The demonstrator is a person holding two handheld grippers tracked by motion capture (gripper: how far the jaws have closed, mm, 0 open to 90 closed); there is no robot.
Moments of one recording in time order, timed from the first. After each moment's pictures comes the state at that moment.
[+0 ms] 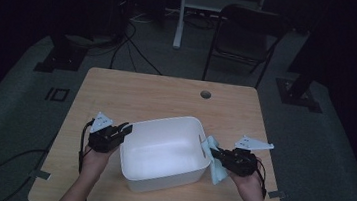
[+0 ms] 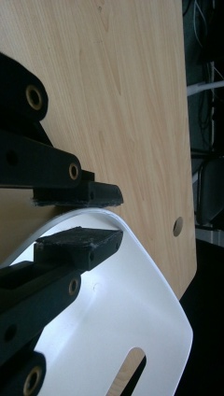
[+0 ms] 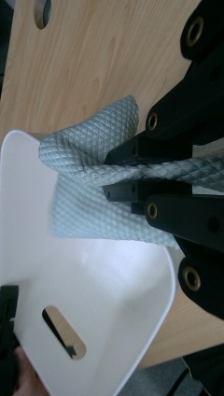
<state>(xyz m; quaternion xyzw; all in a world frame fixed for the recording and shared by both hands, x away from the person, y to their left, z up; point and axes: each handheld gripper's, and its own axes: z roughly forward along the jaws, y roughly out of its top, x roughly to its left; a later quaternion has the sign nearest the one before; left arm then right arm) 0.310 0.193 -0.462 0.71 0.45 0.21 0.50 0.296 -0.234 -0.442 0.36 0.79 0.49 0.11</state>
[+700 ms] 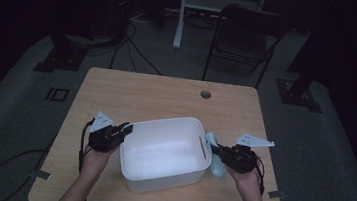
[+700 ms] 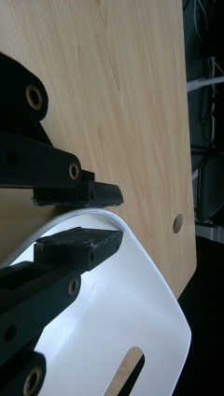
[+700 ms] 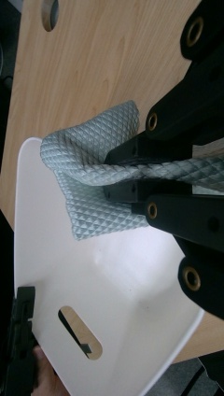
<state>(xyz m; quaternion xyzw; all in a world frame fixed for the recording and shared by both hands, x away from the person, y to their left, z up) 0.312 0.193 -0.462 0.71 0.45 0.21 0.50 0.304 -0.234 -0.442 0.36 0.78 0.51 0.10</state>
